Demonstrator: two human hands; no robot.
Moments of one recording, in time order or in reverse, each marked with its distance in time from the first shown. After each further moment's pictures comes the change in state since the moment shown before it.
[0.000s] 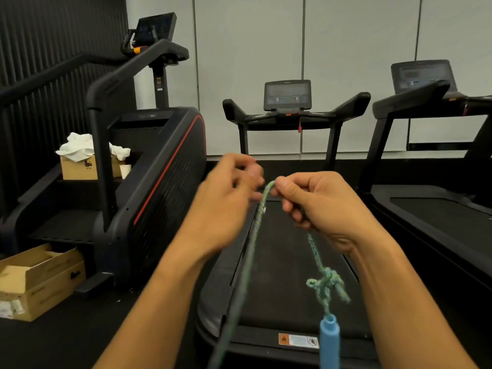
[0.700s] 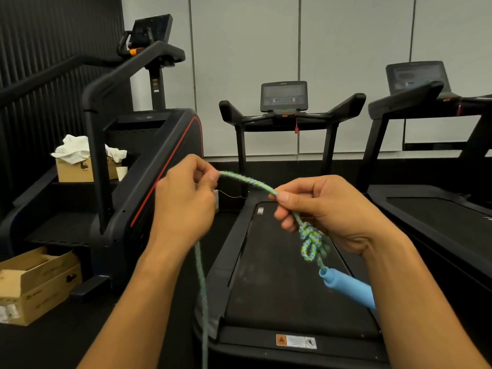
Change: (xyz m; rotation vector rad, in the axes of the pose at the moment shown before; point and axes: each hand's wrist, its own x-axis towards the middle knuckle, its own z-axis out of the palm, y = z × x) left_hand 0.008 -0.009 -0.022 0.318 0.311 0.024; right_hand -0.002 0.004 -0.023 0.124 -0.163 0.039
